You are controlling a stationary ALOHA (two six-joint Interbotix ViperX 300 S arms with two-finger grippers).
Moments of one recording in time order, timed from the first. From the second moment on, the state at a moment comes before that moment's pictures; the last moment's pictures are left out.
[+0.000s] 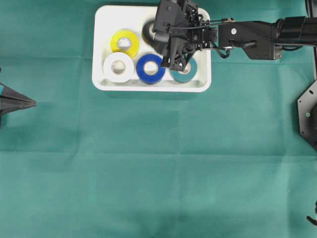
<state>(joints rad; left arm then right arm) -0.02 -1.40 1.56 -0.02 -0.02 -0.01 -0.36 0.18 0.48 -0.62 0.04 0.56</state>
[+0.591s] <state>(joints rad) -0.02 -1.40 1.56 -0.02 -0.02 -0.01 -0.36 -0.01 0.71 -0.62 0.09 0.55</state>
